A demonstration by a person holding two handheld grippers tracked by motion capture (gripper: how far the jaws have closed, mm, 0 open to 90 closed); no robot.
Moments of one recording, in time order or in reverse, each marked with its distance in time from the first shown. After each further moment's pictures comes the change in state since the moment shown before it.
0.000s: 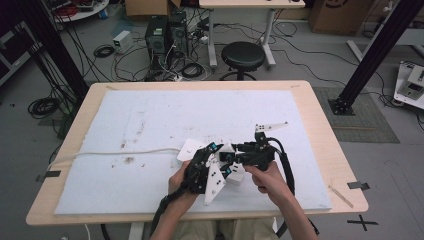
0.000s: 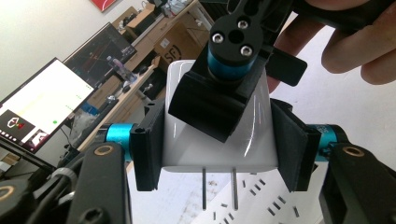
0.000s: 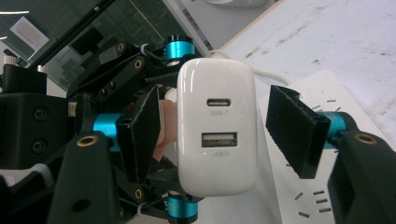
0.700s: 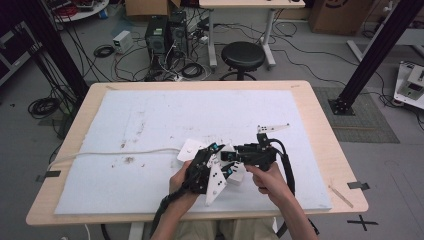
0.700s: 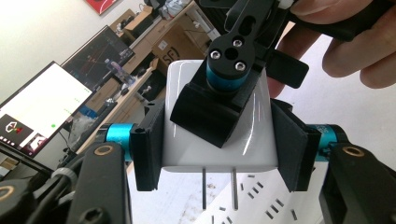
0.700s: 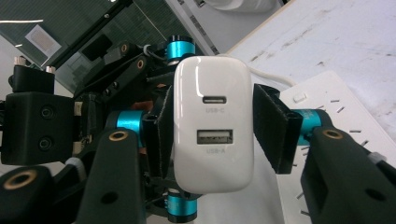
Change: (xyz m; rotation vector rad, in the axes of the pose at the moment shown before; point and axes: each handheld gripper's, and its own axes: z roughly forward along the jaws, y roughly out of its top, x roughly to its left) left arm -0.002 0.001 0.002 -0.006 -0.008 0.010; right arm -0.005 -0.005 -0.003 -0.028 0.034 0.005
